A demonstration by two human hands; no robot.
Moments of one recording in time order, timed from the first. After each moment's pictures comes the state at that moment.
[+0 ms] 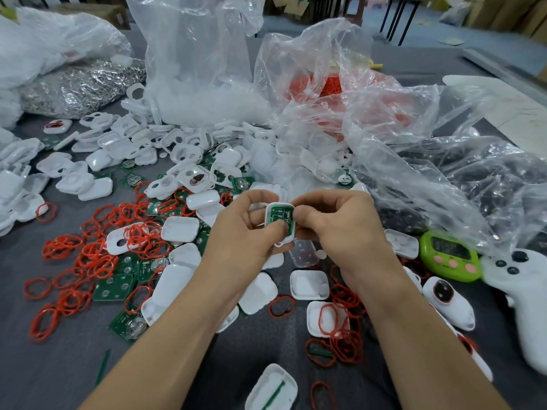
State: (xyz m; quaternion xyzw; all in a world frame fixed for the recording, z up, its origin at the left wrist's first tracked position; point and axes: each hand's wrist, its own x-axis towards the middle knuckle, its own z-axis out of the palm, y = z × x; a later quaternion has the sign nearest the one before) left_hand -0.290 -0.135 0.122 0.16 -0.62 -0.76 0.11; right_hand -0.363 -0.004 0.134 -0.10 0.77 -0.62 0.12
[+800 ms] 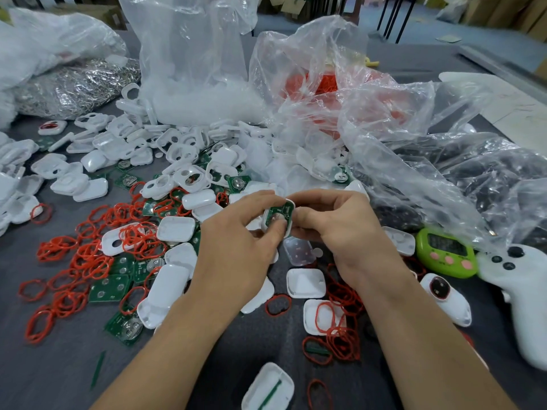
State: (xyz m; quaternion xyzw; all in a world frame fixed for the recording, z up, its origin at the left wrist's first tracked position) left_hand -0.285 -0.133 0.115 0.10 -0.82 -0.50 0.27; right_hand -0.364 -0.001 0.140 -0.06 0.67 -0.71 0.20
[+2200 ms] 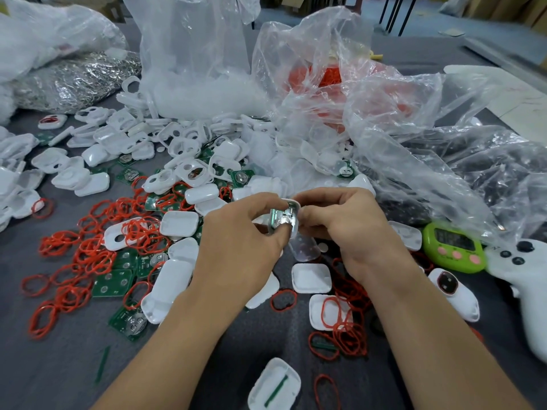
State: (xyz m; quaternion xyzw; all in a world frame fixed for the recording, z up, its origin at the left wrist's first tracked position) left_hand -0.284 -0.133 0.115 0.13 -0.83 -0.47 0.25; right_hand -0.364 -0.002 0.138 -0.04 0.73 -0.65 0.20
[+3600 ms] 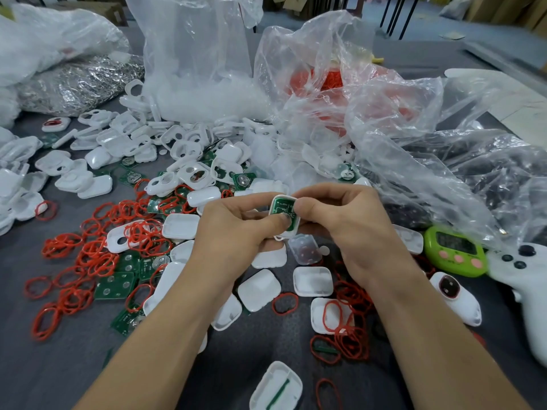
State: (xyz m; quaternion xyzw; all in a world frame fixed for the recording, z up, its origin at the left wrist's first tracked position) left_hand -0.289 -0.146 0.131 0.19 -0.63 -0.75 0.10; right_hand -0.363 0.000 0.140 -0.10 0.69 -0.70 0.17
